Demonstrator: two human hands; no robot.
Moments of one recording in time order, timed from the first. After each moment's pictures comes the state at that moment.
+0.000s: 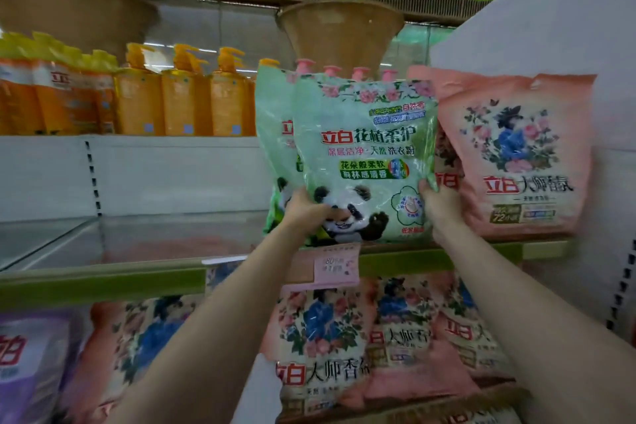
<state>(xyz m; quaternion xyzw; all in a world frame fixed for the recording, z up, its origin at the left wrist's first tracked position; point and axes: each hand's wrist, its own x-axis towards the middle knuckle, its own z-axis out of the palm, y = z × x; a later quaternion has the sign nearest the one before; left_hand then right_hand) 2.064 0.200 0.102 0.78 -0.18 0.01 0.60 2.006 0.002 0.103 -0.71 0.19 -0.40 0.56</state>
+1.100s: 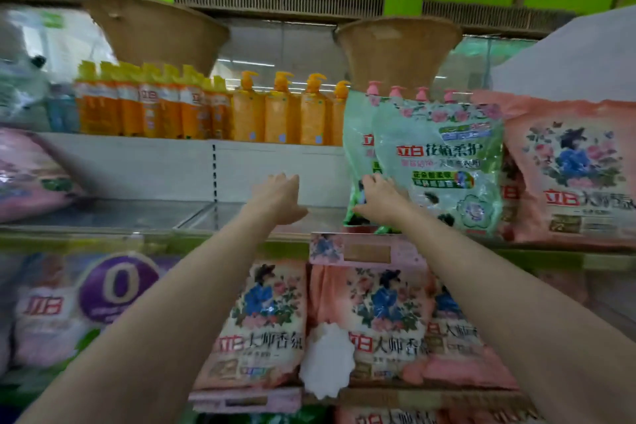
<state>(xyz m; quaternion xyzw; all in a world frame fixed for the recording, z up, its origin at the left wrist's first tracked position) 2.006 0.385 0.138 0.97 -0.15 0.20 0.03 1.976 0.201 0.141 -0.99 0.03 -0.16 0.04</state>
